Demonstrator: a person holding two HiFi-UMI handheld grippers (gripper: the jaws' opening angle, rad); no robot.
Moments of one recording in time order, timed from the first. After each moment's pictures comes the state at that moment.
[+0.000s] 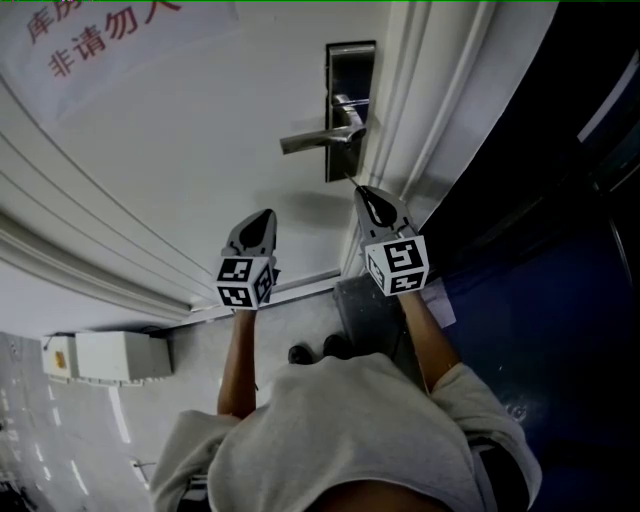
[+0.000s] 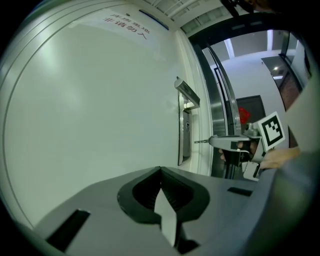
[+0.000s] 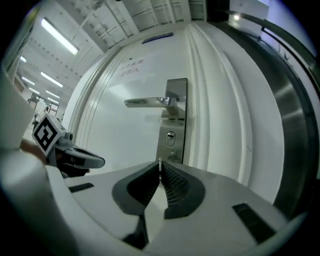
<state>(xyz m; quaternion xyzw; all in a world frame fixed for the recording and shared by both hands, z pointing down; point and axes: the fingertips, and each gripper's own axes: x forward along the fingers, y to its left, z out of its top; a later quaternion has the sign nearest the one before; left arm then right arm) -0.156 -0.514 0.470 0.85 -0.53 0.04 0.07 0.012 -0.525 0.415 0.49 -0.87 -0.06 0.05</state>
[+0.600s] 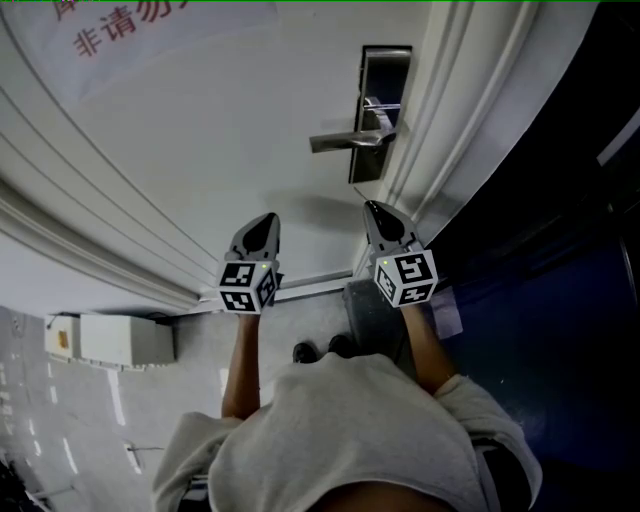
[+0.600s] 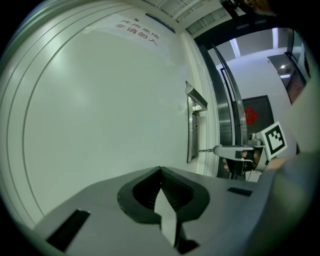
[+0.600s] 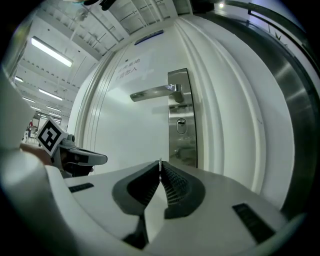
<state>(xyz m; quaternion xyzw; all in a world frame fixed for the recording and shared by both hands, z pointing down) -0.191 -0.501 0.475 0.82 -0.56 0.03 0.08 -0.010 -0.519 0.443 0.46 -0.89 -0.01 0.03</state>
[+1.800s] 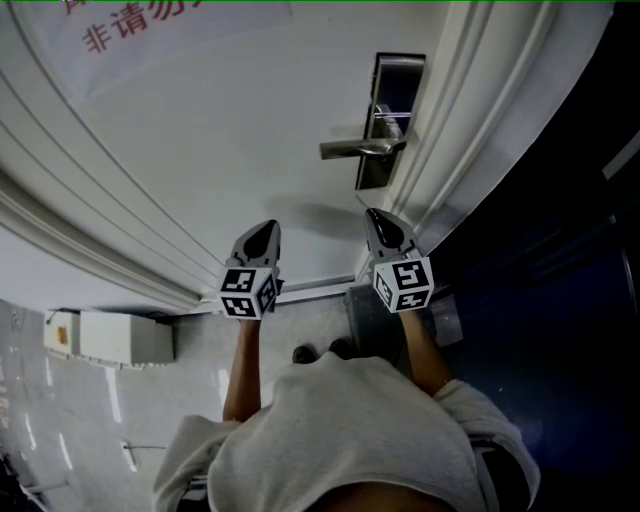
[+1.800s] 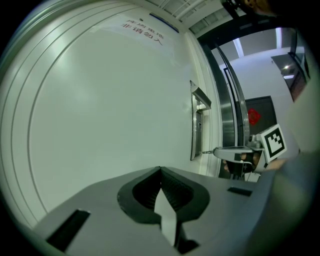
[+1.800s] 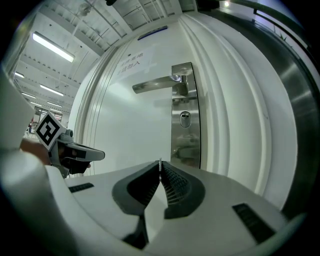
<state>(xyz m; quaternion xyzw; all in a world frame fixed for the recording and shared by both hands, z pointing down) -0.205 -0.499 0.484 0.82 -0.57 0.03 0.08 -0.020 -0.524 0.455 0.46 -0.88 -0.02 0.05</state>
